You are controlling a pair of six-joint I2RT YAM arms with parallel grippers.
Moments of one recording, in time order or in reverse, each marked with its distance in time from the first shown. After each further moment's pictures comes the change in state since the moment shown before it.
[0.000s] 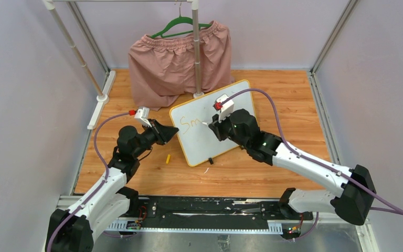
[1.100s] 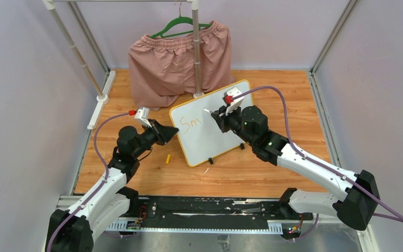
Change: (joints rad) left arm 0.000 -0.004 -0.002 0.000 0.003 0.000; right arm -0.056 -0.060 -0.017 0.136 -0.010 -0.021
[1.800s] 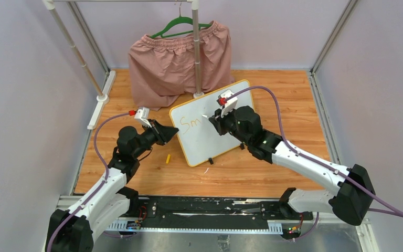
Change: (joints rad) left arm 0.000 0.000 -0.004 0.006 0.000 0.000; right arm 0.000 0.056 -0.009 -0.005 -0.029 0.010
